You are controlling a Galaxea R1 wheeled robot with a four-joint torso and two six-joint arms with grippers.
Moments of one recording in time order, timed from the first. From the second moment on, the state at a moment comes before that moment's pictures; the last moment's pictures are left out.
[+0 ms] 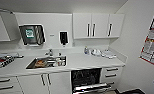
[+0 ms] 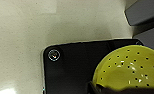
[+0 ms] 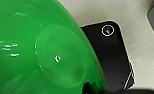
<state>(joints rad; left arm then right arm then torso) 1.40 2.89 -2.60 0.16 -0.04 -0.18 -1.45 3.02 -2.72 0.13 0.02 -0.04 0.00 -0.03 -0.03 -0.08</state>
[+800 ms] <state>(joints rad) 1.41 2.89 -2.60 0.16 -0.04 -0.18 -1.46 3.02 -2.72 0.13 0.03 -0.04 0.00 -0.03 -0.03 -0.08</state>
